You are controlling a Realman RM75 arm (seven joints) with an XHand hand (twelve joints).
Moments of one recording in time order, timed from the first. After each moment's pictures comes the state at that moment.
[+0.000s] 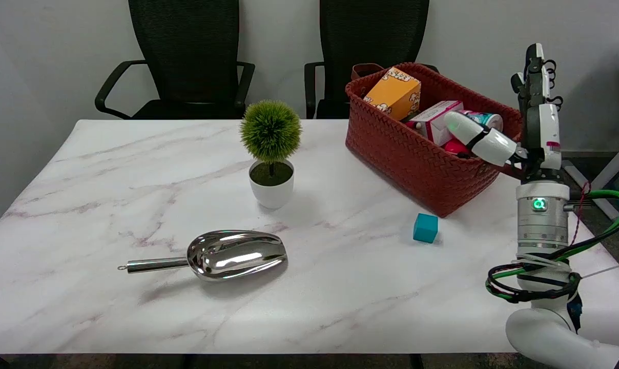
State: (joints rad) arm -0.26 -0.95 -1.82 1.59 1.17 1.22 0.40
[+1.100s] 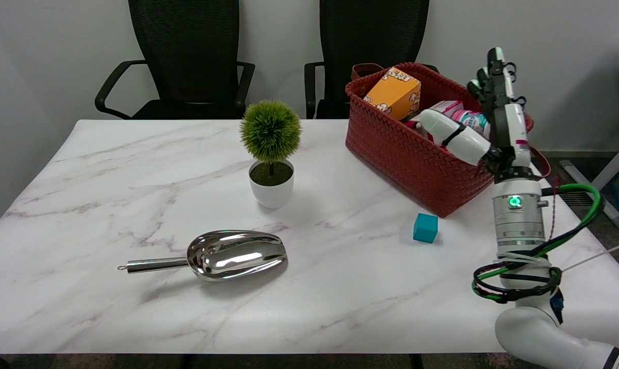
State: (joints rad) arm -0.22 -0.96 -1.89 1.64 1.18 1.13 0.40
